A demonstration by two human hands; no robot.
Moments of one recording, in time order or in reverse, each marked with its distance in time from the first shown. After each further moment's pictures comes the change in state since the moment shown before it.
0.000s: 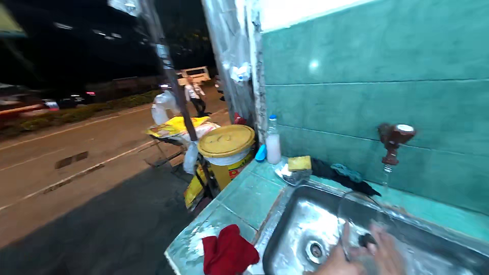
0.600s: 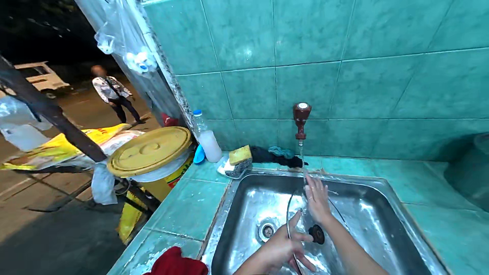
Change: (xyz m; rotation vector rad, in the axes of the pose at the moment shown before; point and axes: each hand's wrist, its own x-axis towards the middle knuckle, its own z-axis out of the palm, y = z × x) left_hand 0.008 0.017 -0.011 0.170 -0.353 -0.244; right_hand 0.063 -0.004 -0.009 -0.031 0.163 0.099
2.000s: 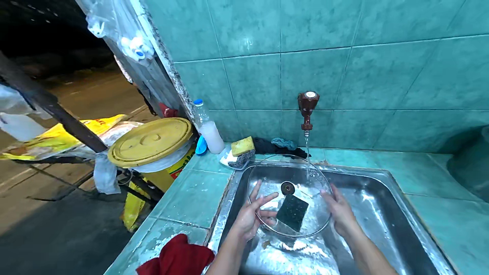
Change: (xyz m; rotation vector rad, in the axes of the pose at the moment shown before) left_hand -0.020 -0.011 -0.080 -0.417 0.389 0.259; right_hand -0.046 -0.026 -0.034 0.773 0.110 0.574
